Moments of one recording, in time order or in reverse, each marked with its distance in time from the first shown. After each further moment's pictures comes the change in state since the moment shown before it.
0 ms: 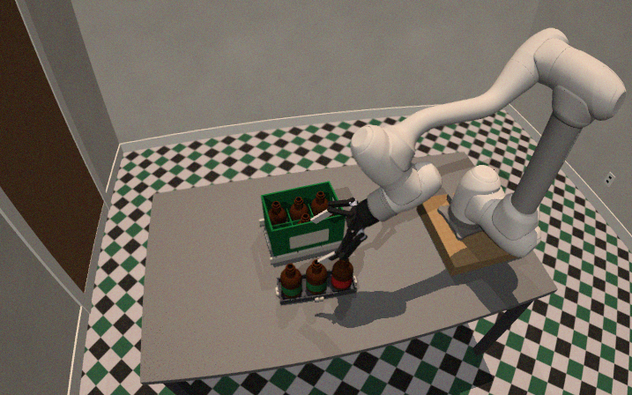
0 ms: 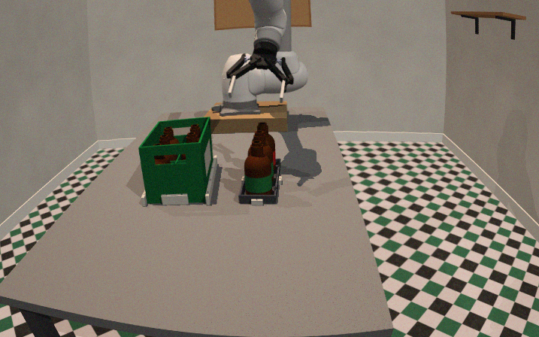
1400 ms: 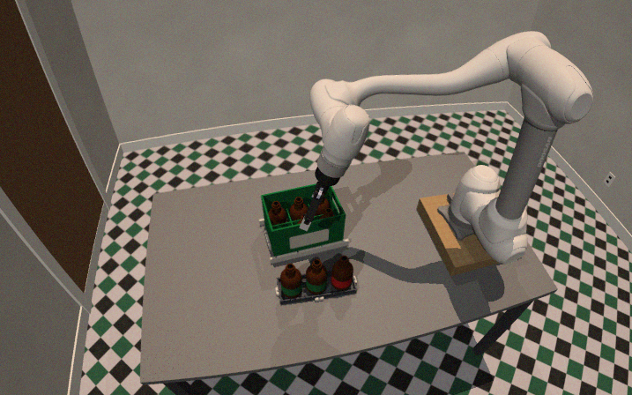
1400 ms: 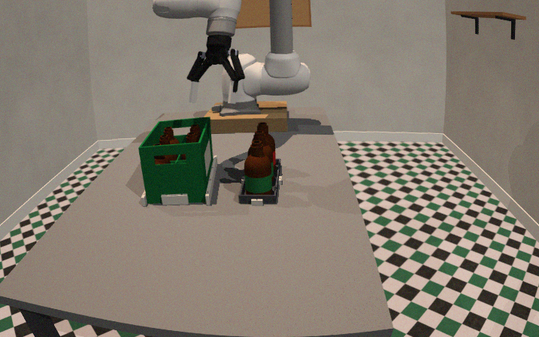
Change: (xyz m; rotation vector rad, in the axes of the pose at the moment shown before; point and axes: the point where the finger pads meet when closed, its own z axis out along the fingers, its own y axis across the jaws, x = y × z) arm -0.012 0.128 0.022 -0.097 -0.565 0.434
